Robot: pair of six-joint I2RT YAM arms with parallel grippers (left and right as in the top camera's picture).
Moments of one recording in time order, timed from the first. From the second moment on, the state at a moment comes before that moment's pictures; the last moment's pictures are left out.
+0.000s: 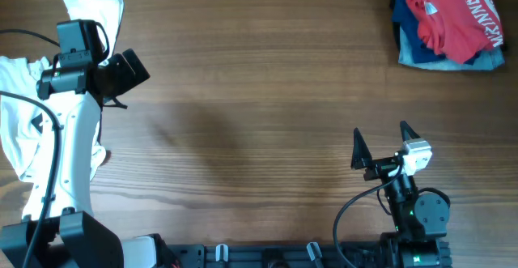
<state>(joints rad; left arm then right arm) 0.16 1.52 1.28 -0.83 -0.05 -0.39 0.04 0.02 0.01 0.01 -0.13 0.07</state>
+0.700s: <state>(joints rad) 0.16 1.52 1.28 -0.83 -0.05 -0.39 0.04 0.02 0.01 0.01 -0.13 0.07</state>
